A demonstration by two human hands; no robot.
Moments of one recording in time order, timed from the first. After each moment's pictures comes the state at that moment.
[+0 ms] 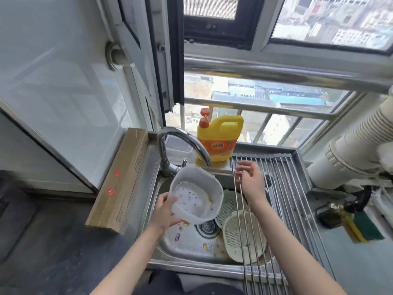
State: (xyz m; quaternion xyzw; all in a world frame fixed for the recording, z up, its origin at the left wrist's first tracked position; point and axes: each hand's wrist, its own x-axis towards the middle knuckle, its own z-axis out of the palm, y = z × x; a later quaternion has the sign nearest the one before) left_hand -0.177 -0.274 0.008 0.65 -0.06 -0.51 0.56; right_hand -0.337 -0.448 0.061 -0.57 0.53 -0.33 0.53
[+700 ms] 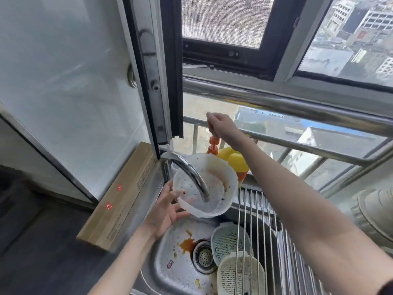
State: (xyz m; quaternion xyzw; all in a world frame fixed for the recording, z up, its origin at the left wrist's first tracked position) left_hand -0.151 -0.341 0.044 0.43 -0.11 -0.55 0.70; right_hand -0.173 -0.580 0.171 -0.80 0.26 -0.16 0.52
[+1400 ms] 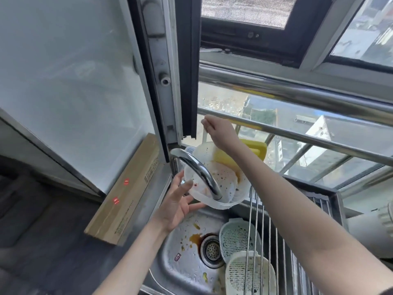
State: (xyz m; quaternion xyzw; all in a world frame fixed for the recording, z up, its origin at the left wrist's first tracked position) left_hand -0.144 -0.358 0.051 0.40 -0.09 -0.56 0.72; right_hand -0.141 -0.571 0.121 -0.92 0.21 -0.16 0.30
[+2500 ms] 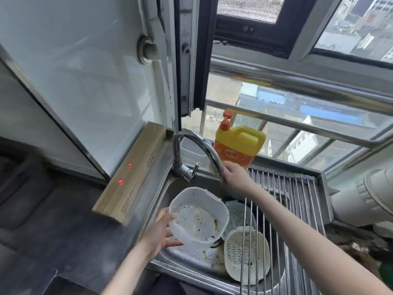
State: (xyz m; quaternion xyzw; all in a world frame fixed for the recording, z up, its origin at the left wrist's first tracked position) left_hand -0.191 -0.246 0.004 0.60 -0.02 -0.56 0.57; right_hand -0.270 -0.489 0.068 -0.84 0.35 -0.02 0.42
